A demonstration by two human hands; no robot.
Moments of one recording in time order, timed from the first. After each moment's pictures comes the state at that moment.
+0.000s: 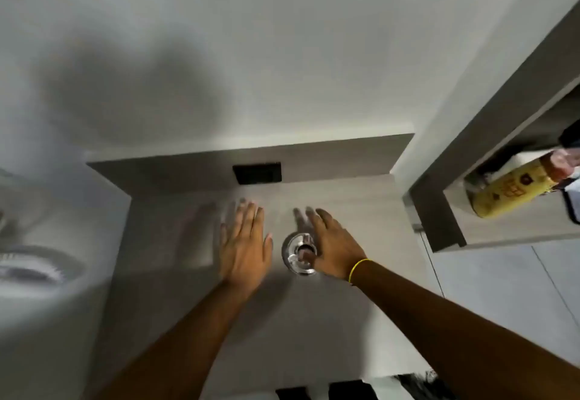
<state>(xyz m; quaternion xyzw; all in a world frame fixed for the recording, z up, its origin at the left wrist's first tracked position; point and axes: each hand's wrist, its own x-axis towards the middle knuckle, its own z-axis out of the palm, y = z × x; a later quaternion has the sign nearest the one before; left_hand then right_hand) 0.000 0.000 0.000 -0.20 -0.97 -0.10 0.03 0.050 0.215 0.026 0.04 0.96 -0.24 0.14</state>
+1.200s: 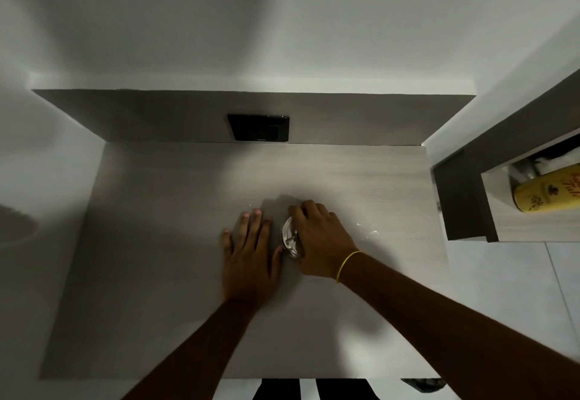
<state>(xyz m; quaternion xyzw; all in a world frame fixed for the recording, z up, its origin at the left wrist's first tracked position) 0.060 0.005 -0.119 -0.15 -0.98 -0.10 -0.02 0.035 0.193 -0.039 -0.08 0.97 -0.12 0.20</state>
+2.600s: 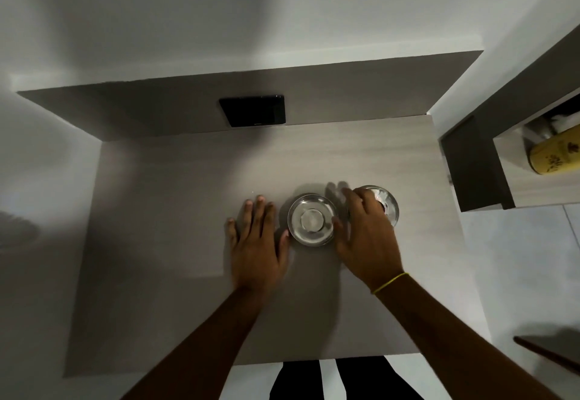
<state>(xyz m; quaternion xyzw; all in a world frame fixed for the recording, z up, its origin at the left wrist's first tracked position) 0.061 0.004 -0.128 -0.14 -0.98 -0.10 -0.01 0.094 0.221 -0.049 0.13 0.95 -0.27 -0.03</state>
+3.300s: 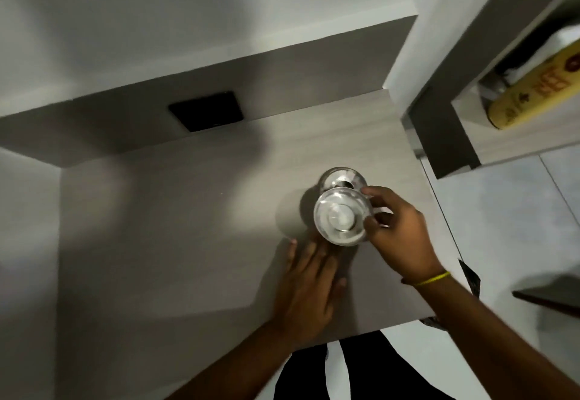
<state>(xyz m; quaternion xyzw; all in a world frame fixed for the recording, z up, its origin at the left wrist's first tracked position) 0.158 0.066 -0.113 -0.41 -0.89 -0.18 -0.07 0.152 0.282 -0.036 0.28 0.81 -0.52 -0.05</state>
